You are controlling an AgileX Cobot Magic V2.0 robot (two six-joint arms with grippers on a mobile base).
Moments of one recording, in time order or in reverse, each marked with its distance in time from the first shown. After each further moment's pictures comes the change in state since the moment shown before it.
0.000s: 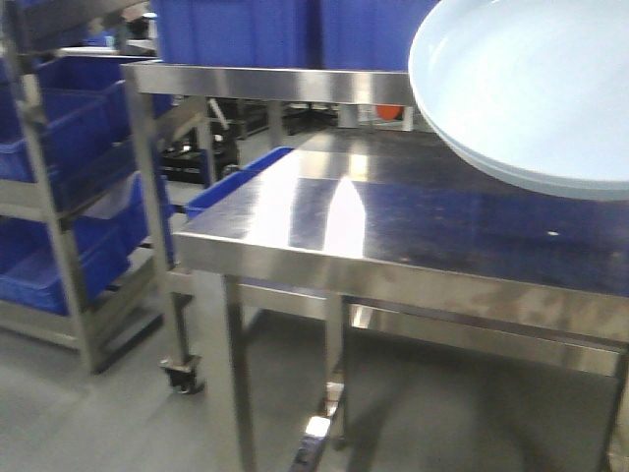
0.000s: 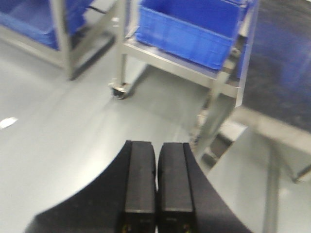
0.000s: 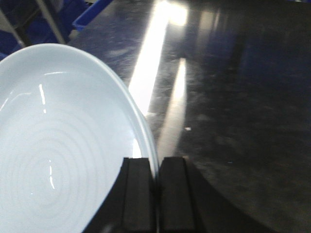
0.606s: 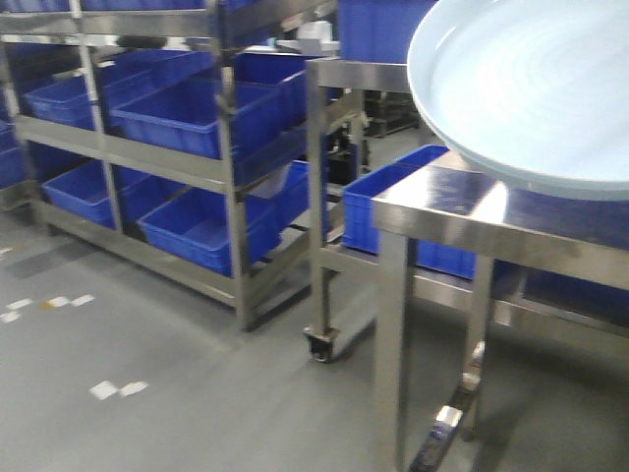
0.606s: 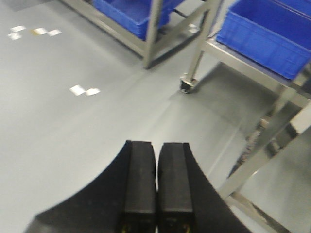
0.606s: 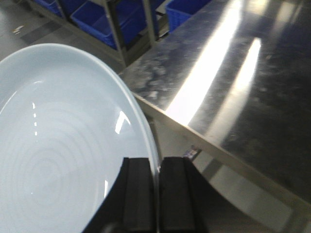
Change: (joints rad) left arm 0.000 0.000 0.000 0.000 0.000 0.000; right arm 0.000 0.000 0.000 0.000 0.000 0.000
